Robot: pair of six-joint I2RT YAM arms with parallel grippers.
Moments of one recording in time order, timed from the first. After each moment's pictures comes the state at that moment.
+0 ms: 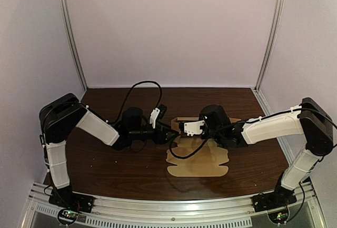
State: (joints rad) left arm -0.78 1.98 0.86 0.83 0.46 -0.43; right arm 0.88 1.64 0.86 0.22 0.45 -1.12
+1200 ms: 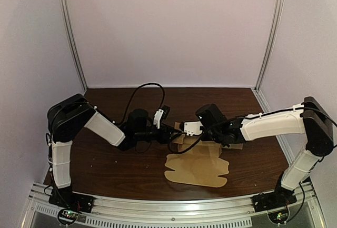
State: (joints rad) left arm -0.80 2.07 0.94 0.84 0.42 -0.53; right arm 0.91 1.64 0.94 -0.05 0.49 -0.93
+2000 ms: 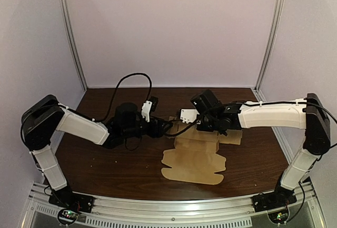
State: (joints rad) left arm -0.81 1.80 0.81 0.70 0.22 -0.52; right arm 0.88 1.67 1.16 -0.27 0.48 -0.81
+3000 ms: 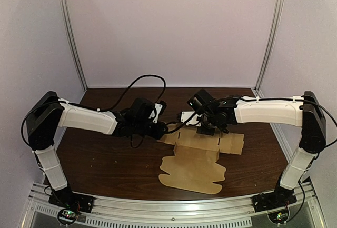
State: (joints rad) left arm -0.86 1.81 1.06 0.07 -0.02 -0.45; right arm 0.88 1.72 1.28 -0.55 0.39 -0.64
